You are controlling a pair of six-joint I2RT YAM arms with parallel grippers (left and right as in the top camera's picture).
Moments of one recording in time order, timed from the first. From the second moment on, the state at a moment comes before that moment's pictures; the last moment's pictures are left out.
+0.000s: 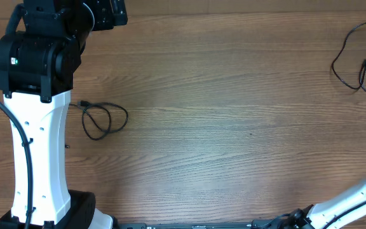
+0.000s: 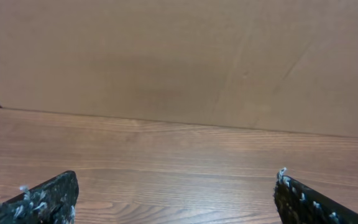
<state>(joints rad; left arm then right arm) -0.17 1.70 2.34 -1.13 -0.15 -0.20 -0.85 2.12 2.13 -0.82 -0.16 0.20</state>
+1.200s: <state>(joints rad) -0.17 1.70 2.34 -1.17 -0.16 -0.16 -0.80 1.95 1.59 -0.46 -0.24 0.13</state>
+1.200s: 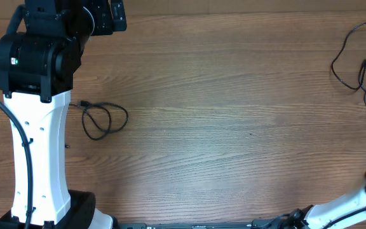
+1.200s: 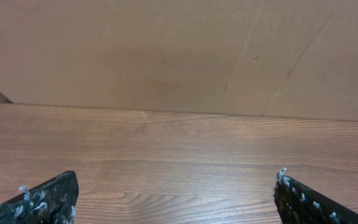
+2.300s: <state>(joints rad) 0.26 1.55 2.37 -1.25 -0.17 -0.13 0.67 1.90 1.64 -0.49 -0.44 -0.11</state>
